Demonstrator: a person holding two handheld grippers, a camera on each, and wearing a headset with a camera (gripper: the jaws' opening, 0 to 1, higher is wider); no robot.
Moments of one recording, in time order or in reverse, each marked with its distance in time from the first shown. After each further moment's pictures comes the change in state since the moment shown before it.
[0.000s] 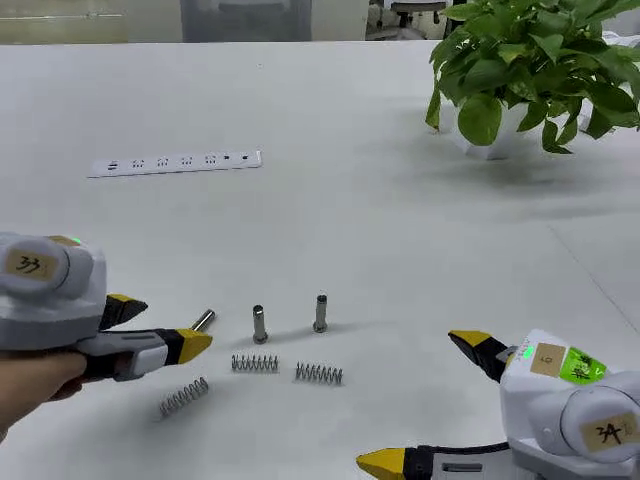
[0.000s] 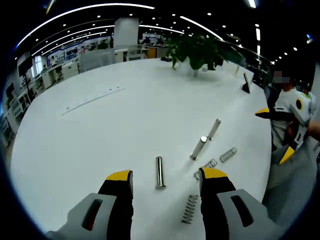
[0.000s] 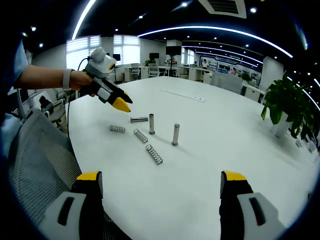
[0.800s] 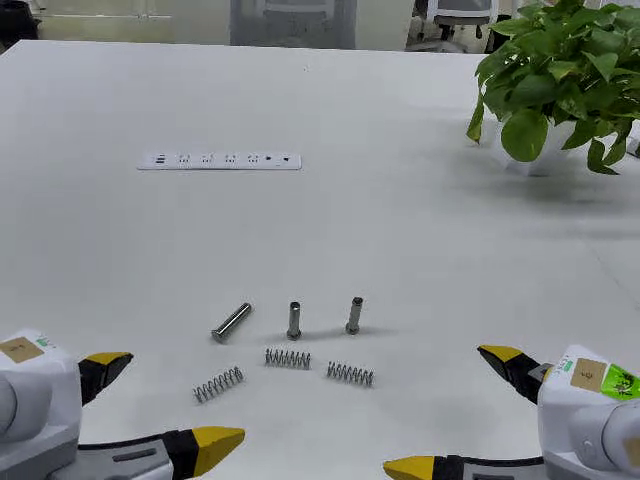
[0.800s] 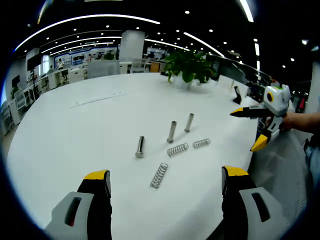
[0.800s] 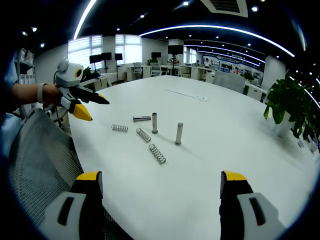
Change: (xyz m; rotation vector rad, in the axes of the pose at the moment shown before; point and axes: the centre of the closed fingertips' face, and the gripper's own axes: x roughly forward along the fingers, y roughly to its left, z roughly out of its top) left arm -0.068 -0.035 -0.048 -0.054 -0.160 -0.003; right arm 0.003 0.005 -0.001 -0.002 0.006 0.020
